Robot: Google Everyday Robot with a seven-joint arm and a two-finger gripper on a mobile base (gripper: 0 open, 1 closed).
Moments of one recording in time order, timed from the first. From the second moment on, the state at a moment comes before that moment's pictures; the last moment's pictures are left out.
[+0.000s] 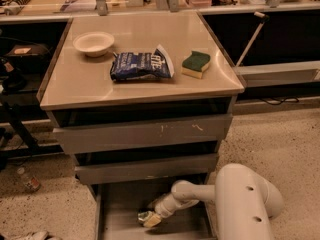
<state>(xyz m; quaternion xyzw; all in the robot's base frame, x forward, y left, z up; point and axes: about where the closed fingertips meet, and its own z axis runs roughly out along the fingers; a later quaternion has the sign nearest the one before) 0.503 0.047 0.144 -0.56 0.75 0.31 0.18</state>
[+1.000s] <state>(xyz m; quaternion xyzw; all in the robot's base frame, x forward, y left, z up) 0.503 0.047 0.144 -0.56 0.75 0.31 0.18</state>
